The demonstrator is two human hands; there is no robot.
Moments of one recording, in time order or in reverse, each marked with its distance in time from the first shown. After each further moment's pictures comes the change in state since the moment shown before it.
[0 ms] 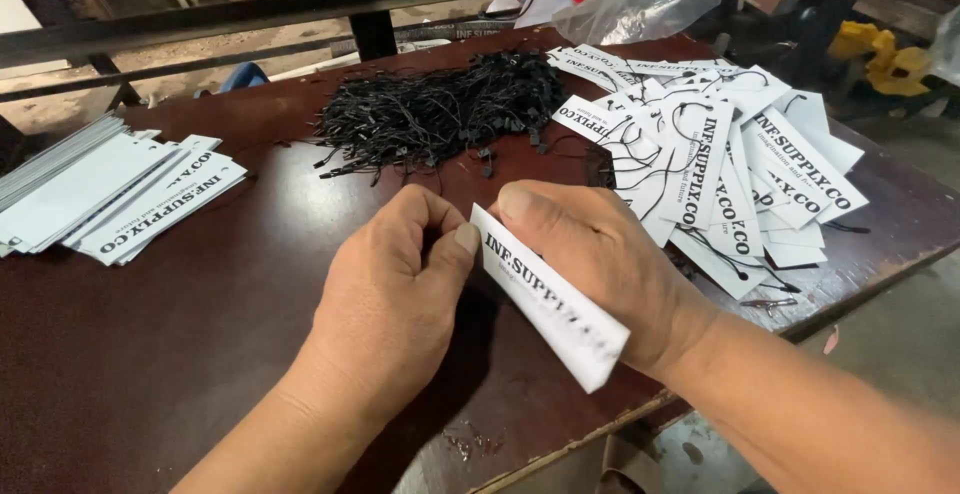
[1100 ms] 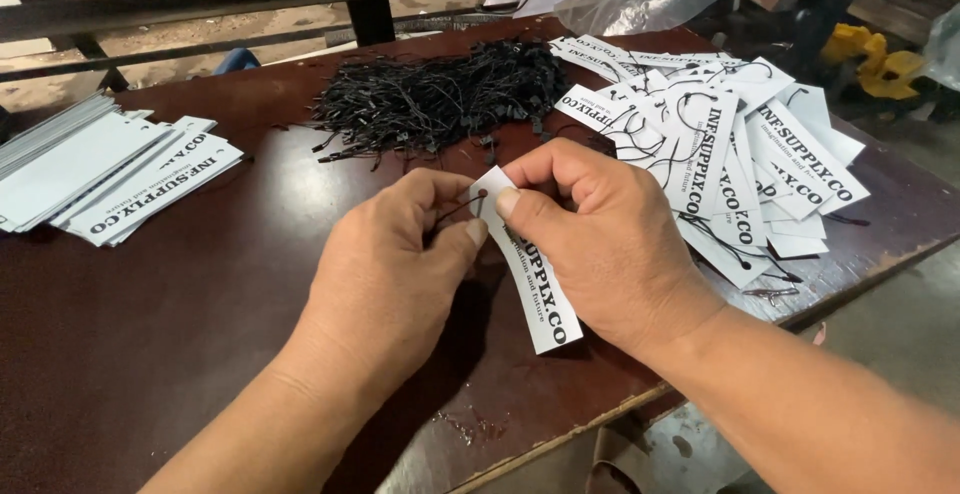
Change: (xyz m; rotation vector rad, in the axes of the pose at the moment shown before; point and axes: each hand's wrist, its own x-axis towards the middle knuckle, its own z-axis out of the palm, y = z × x) left_hand 0.001 0.004 -0.005 -0.063 -0.018 0.033; right_hand 0.005 -0.010 0.014 -0.330 0.347 0.100
